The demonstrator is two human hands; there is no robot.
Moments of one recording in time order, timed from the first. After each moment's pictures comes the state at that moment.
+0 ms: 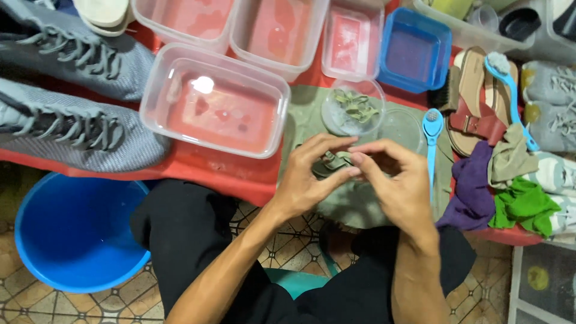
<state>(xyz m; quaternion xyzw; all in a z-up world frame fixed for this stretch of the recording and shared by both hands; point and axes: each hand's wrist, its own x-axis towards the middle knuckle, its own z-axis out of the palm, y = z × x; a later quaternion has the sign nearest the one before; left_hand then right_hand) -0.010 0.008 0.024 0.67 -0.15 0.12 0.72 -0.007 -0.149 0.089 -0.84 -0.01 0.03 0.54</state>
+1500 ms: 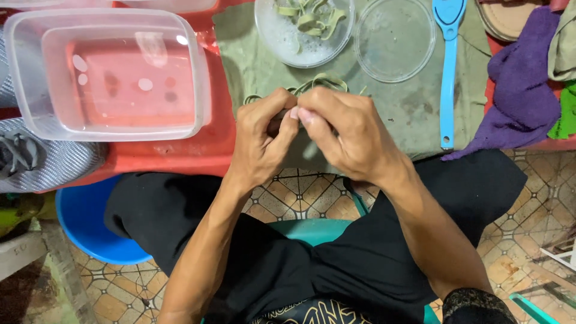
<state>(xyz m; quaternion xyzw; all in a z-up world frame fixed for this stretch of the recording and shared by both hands) 0.004 -0.008 -0.014 0.76 -0.19 0.04 0.62 0.010 -0.182 0.023 -0.80 -0.28 0.00 0.53</state>
